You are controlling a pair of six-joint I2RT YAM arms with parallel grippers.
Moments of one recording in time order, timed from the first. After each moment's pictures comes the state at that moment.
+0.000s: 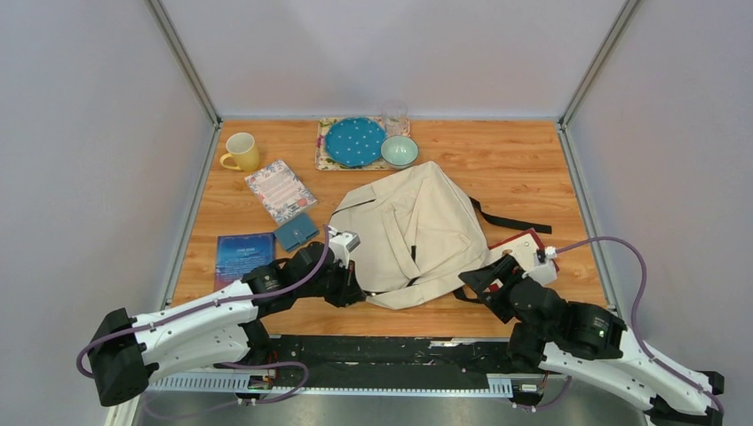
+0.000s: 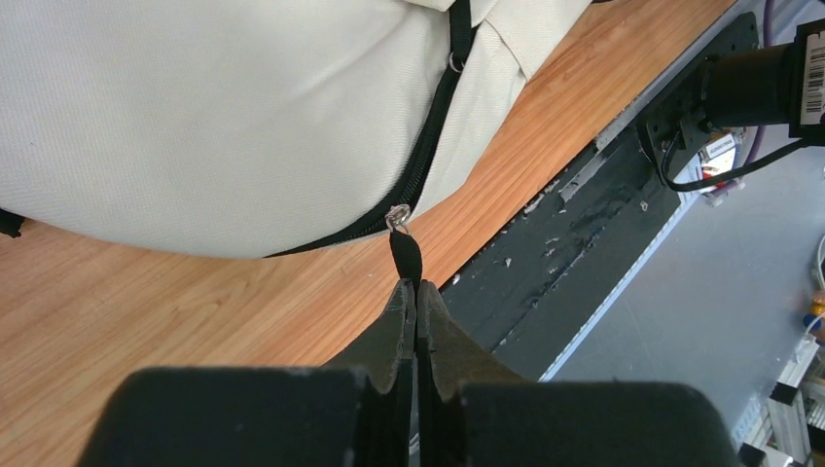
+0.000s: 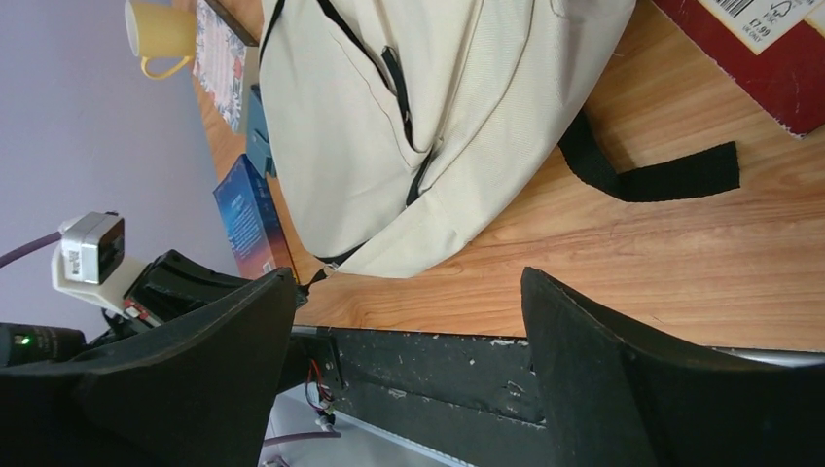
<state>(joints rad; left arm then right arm) -0.97 0.89 0.50 -0.30 0.14 -0.63 1.12 0.20 0.57 -1.03 0.54 1.52</state>
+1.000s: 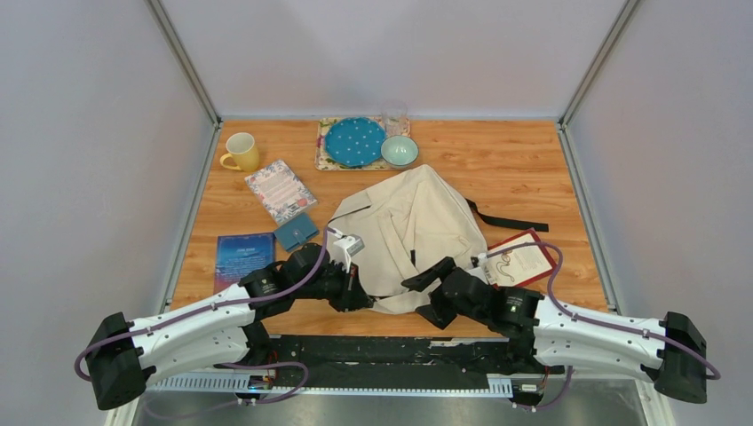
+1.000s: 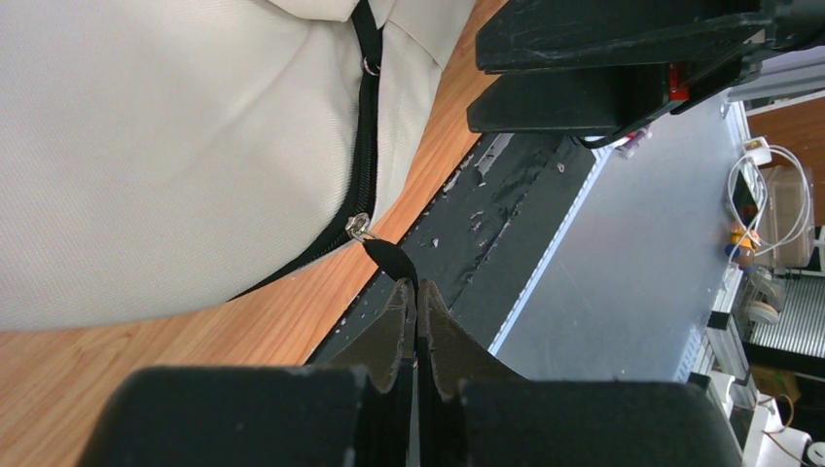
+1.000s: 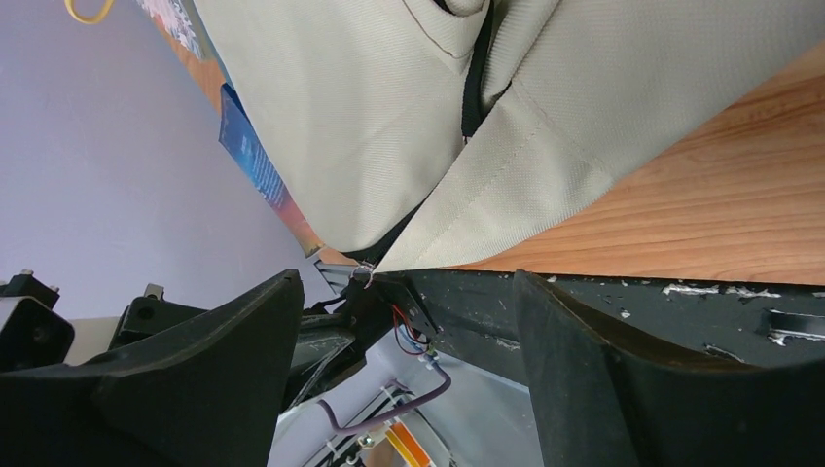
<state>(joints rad) -0.97 0.86 0.47 -0.20 0.31 -0.63 1.18 0.78 0.42 -0.39 0.27 1.91</state>
